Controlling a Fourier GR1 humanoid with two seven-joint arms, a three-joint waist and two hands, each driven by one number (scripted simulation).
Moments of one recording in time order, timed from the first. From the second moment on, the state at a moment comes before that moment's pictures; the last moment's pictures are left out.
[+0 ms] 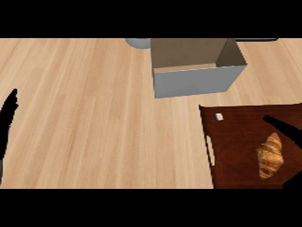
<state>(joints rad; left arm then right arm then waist) -0.07 0.48 0.02 -1.35 -0.08 0.22 0.07 0.01 -0.64 0.05 -1.43 0.48 0.38 -0.18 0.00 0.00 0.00</state>
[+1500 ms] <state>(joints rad) -0.07 0.42 0.11 -1.33 -0.16 0.16 0.06 -0.01 -0.31 0.01 -1.44 0.94 0.01 0.34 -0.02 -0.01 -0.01</state>
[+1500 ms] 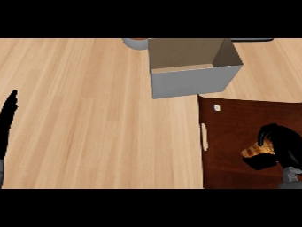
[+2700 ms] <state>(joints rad) -0.11 0.39 0.12 -1.35 -0.19 0.13 0.08 -0.42 -0.16 0.10 -1.81 1.19 0.11 0.71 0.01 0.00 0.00</state>
